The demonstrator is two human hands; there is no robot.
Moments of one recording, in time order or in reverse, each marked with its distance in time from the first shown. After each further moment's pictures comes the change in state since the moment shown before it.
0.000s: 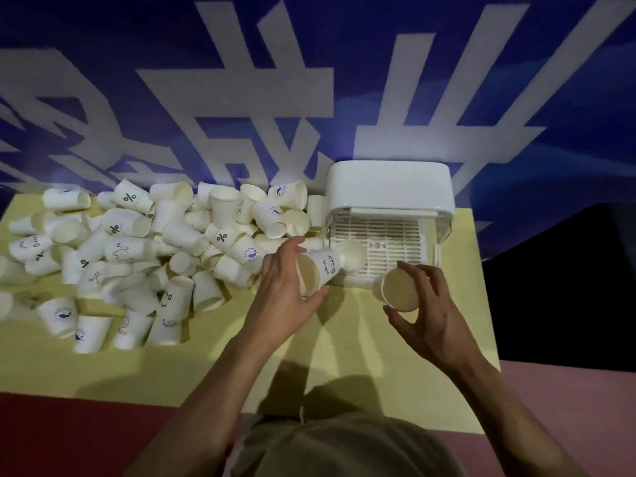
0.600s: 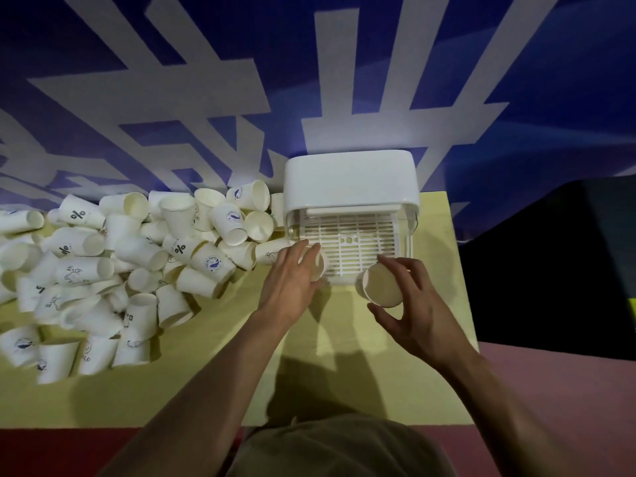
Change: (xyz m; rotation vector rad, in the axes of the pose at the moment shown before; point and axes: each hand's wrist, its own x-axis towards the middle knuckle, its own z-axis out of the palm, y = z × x) left_hand 0.062 0.005 0.094 0.401 -0.268 0.077; right_hand 0.009 0.042 -0.018 0.098 -0.057 0.062
